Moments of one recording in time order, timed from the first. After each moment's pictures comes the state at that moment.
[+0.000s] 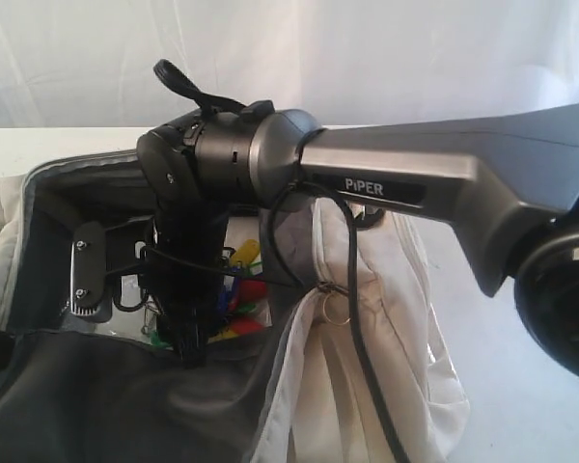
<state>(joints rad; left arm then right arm) -0.07 0.63 -0.50 -0.62 0.84 0.70 0.76 2.15 -1.73 0.02 0.95 -0.90</state>
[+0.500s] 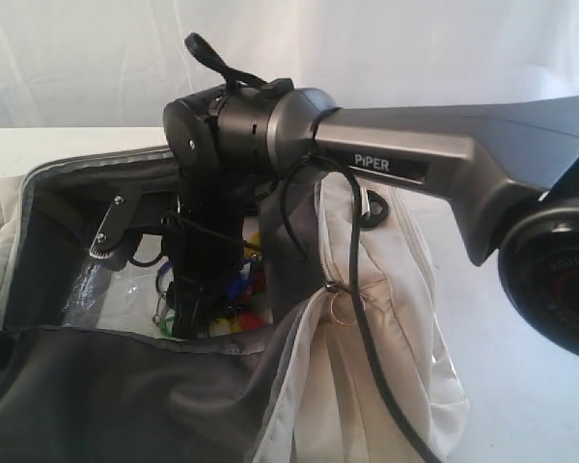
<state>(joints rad) -0.07 0.63 -0.50 -0.62 0.84 0.71 0.69 2.18 -1.81 0.09 1.06 -0.67</state>
